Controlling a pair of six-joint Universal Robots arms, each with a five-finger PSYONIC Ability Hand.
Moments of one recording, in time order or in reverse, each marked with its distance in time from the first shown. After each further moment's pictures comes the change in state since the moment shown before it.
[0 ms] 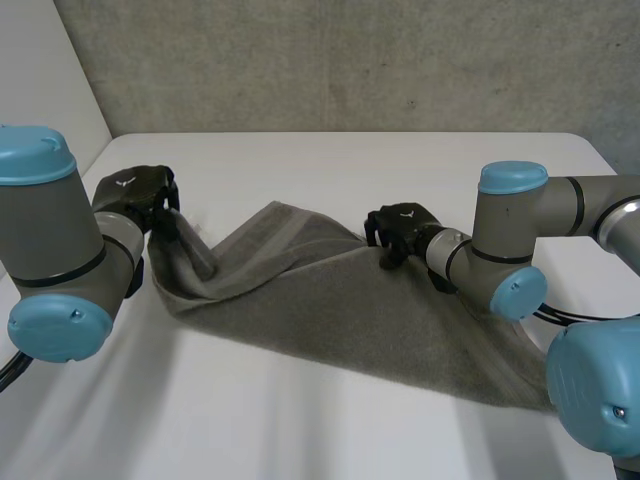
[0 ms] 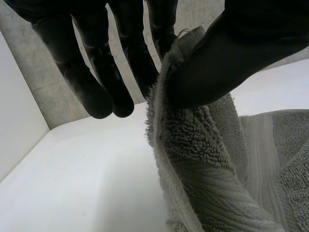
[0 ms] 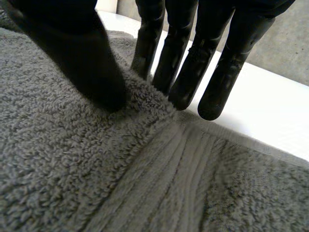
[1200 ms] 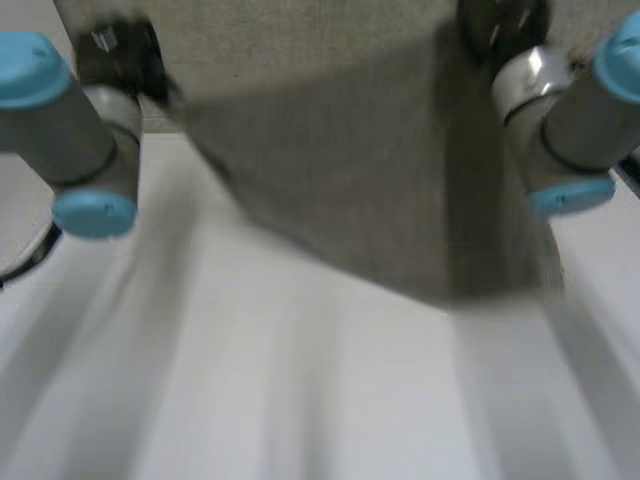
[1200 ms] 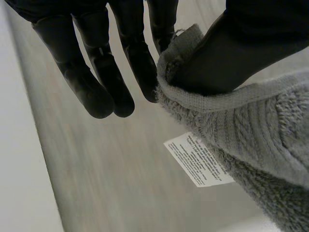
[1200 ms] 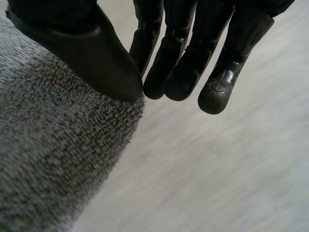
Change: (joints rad) left arm 0.011 -0.197 0.553 0.194 -0.013 0.059; right arm -0.020 -0.522 0.228 -0.636 0.266 -0.343; left_hand 0.000 0.000 0.001 0.000 0.000; right_hand 0.197 0.213 0.237 0.227 0.230
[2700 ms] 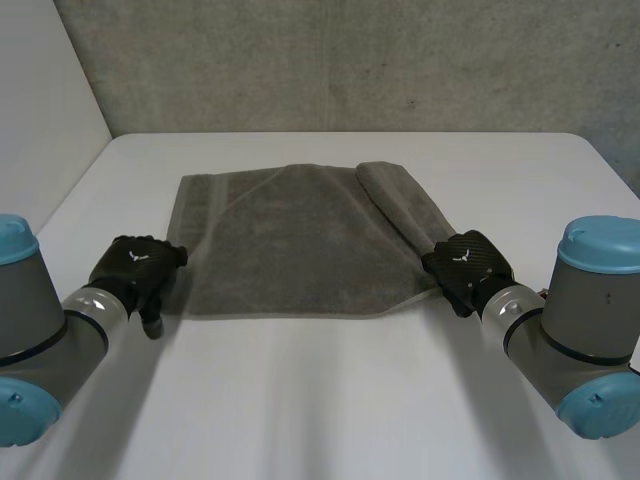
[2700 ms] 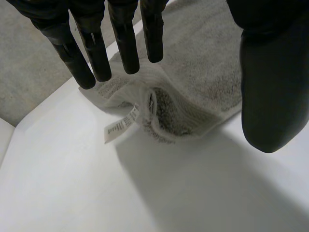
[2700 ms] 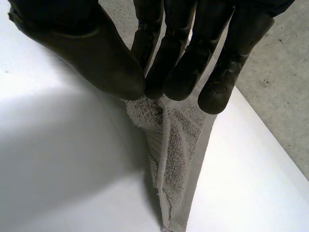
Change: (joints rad) left arm 0.139 0.289 -0.948 -0.058 0.298 0.459; right arm -0.017 -0.143 0.842 0.200 -0.063 -0.103; left_hand -0.997 -1.053 -1.079 -1.054 -1.028; right_hand 0.002 0.000 0.003 0.000 0.013
